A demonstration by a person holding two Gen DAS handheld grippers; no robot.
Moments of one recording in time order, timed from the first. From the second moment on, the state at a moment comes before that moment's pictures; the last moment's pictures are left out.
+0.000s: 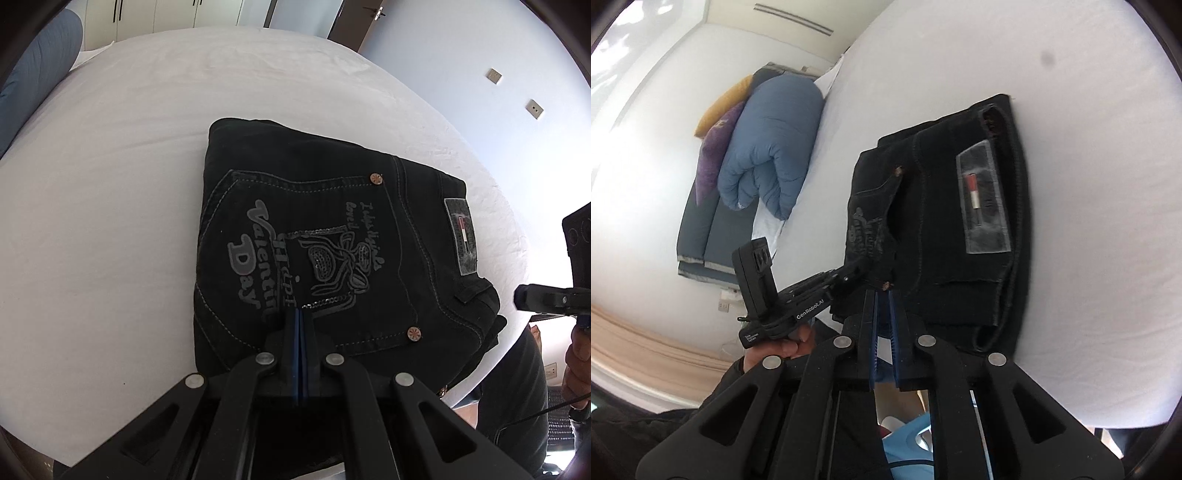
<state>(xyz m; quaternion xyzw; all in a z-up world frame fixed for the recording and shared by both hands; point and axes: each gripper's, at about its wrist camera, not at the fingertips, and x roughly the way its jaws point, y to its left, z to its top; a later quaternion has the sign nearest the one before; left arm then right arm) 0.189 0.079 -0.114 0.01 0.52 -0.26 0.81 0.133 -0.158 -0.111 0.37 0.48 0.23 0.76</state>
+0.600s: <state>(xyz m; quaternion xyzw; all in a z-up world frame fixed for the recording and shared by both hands) 0.114 0.098 -0.109 0.01 0.47 -0.25 0.85 0.077 -0.181 -0.191 0.41 0.51 0.20 0.73</state>
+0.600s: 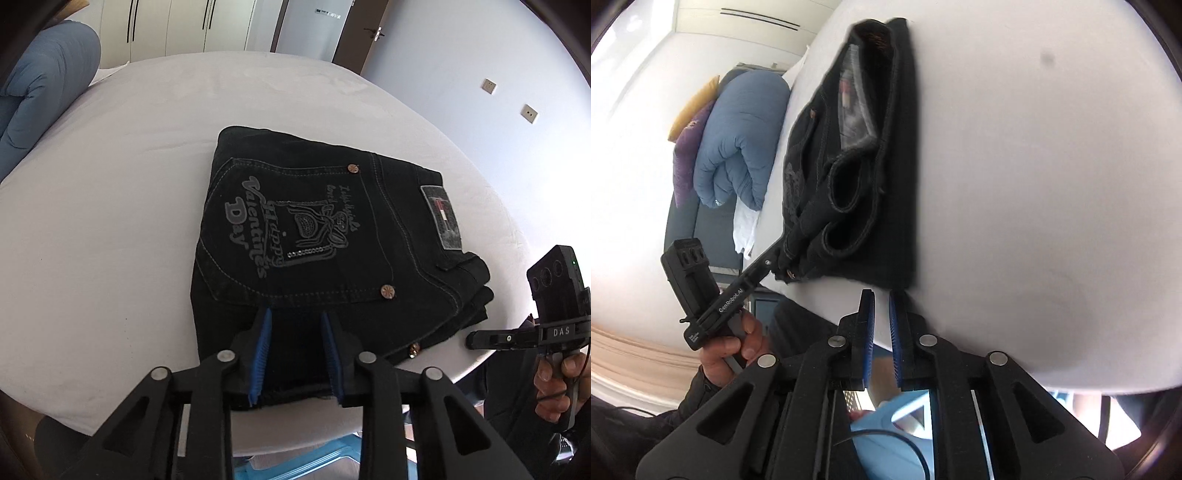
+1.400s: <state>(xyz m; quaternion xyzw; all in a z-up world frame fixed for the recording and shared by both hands) 0.253 0.150 -0.118 -0.08 0.57 -0.26 0.77 0.195 -0.208 -0.177 0.45 0.49 0.15 0.73</state>
